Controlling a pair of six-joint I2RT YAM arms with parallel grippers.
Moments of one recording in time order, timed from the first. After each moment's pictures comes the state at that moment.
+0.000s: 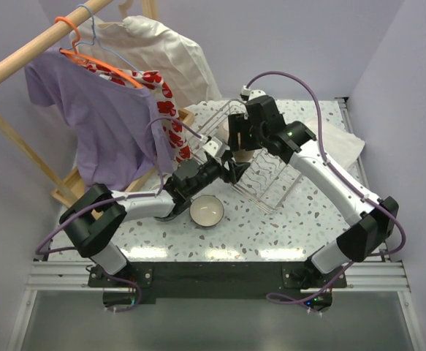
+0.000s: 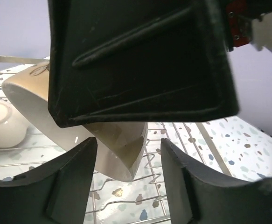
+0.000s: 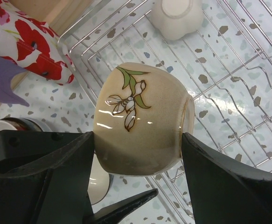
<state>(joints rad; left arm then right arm) -0.83 1.61 0.78 0.92 0.04 -0.23 0.63 1.53 1.60 -0.75 0.19 0.35</state>
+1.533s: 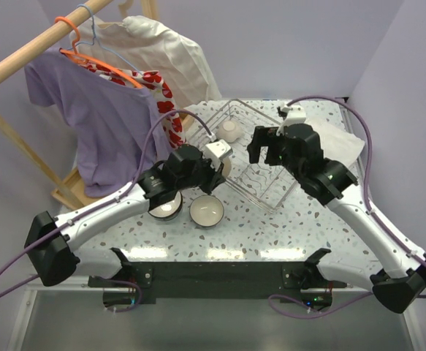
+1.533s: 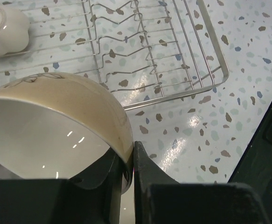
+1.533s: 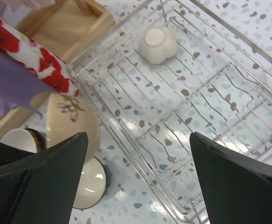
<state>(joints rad) -0.85 1.30 1.02 -0.16 0.11 -0.06 0.63 1.11 1.25 -0.55 0.28 0.37</state>
